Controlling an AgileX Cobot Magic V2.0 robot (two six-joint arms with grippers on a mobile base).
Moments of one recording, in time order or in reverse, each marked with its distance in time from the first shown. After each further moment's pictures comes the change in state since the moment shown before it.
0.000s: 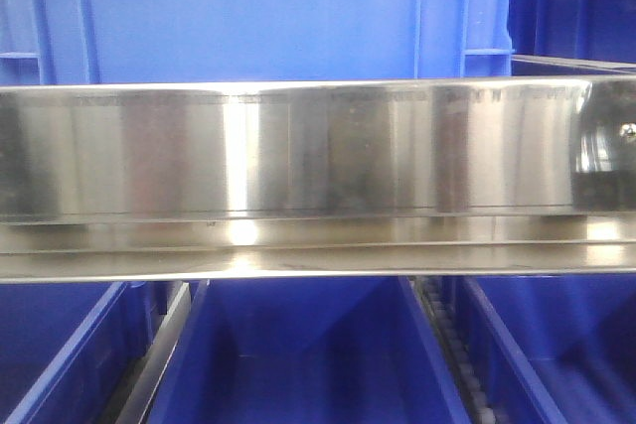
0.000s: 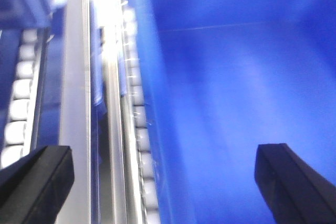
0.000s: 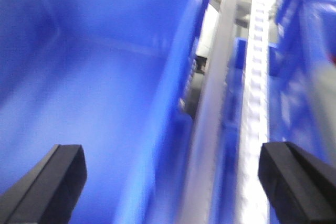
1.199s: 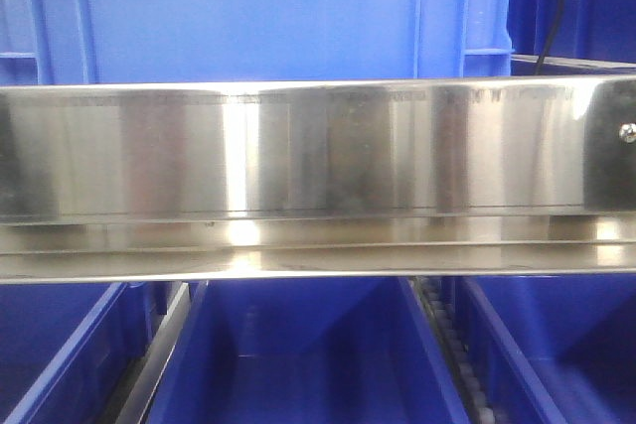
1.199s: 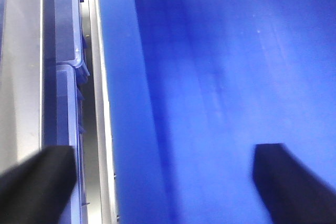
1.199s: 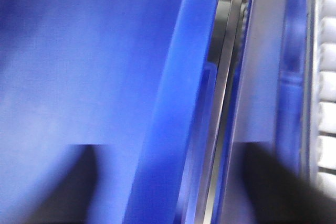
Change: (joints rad) left arm 0.000 0.202 -0.019 -0.046 -0.019 -0.002; right arm -0.060 0.338 -0.072 0.129 0.011 -0.019
